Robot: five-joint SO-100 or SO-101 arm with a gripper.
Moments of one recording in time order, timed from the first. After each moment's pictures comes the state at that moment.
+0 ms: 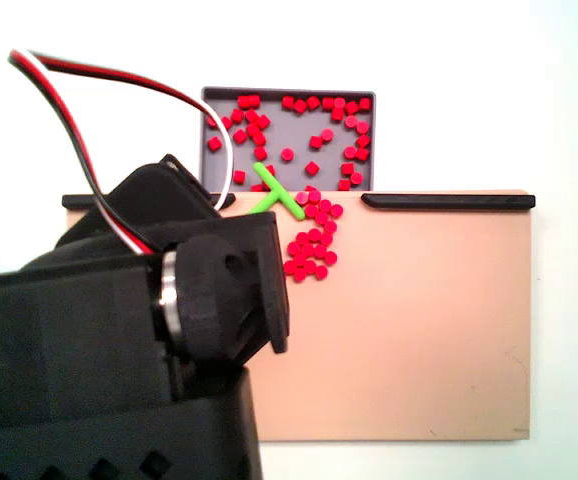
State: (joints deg) arm -5.3 53.4 57.7 85.0 -32.4
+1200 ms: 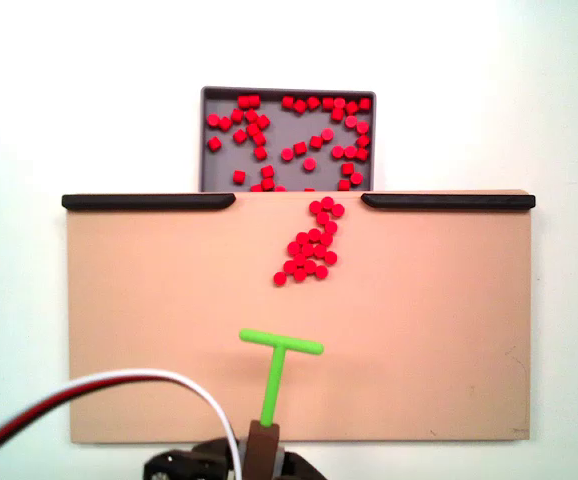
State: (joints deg) arm -2.1 99.8 101.5 87.6 -75.2
